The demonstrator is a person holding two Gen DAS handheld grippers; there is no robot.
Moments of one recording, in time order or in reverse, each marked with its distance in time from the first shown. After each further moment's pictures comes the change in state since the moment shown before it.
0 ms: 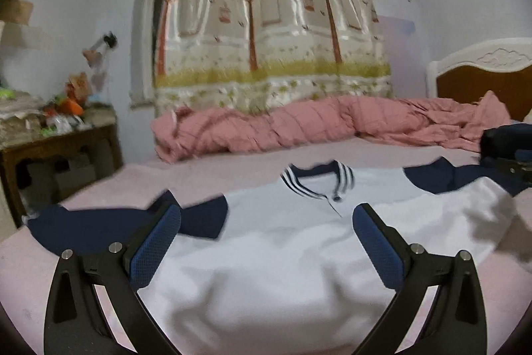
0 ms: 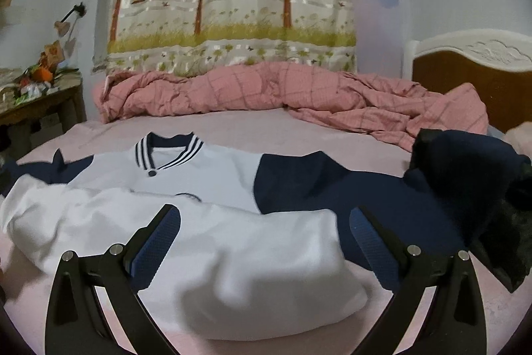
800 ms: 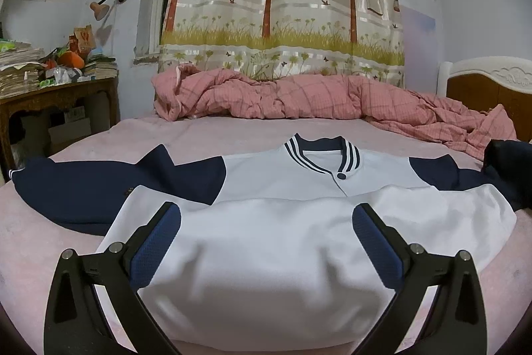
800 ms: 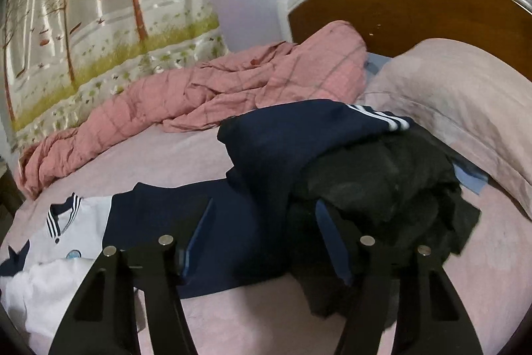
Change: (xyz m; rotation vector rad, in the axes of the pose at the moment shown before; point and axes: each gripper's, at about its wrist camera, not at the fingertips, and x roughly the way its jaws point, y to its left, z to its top) left arm 0.028 0.011 -0.019 -0.123 0.116 0.002; right arm -0.016 -0.270 0.024 0.356 0.103 -0.272
